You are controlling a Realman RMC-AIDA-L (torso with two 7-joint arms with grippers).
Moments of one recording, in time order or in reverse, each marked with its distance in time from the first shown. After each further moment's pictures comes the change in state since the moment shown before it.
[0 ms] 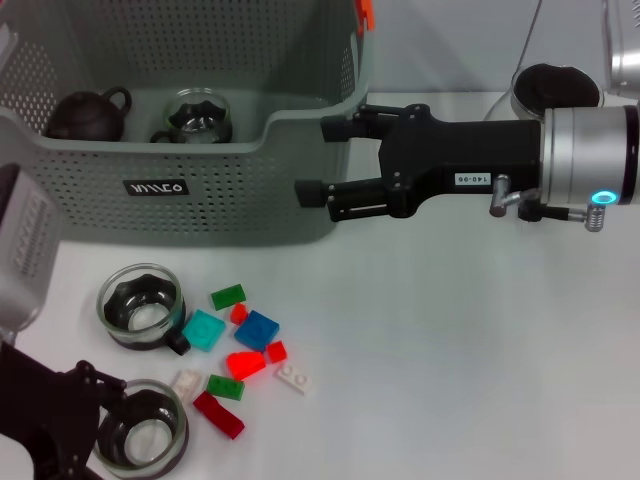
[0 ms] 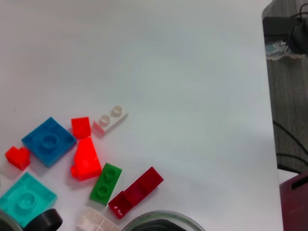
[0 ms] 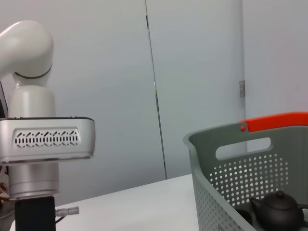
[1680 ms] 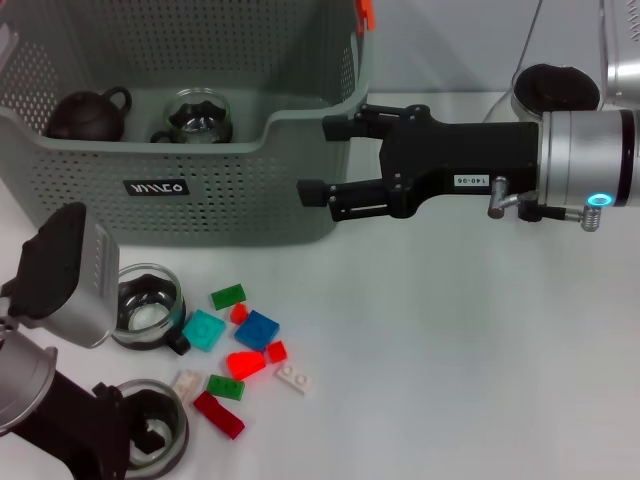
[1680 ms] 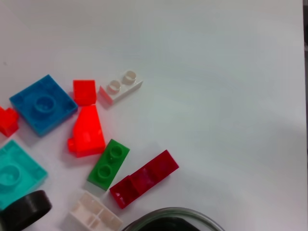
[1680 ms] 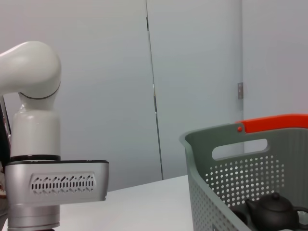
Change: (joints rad) left arm 0.019 -0.003 0.173 -0.129 0.015 -0.179 -0.155; right arm 0.025 0.000 0.030 0.070 0.003 0.000 -0.075
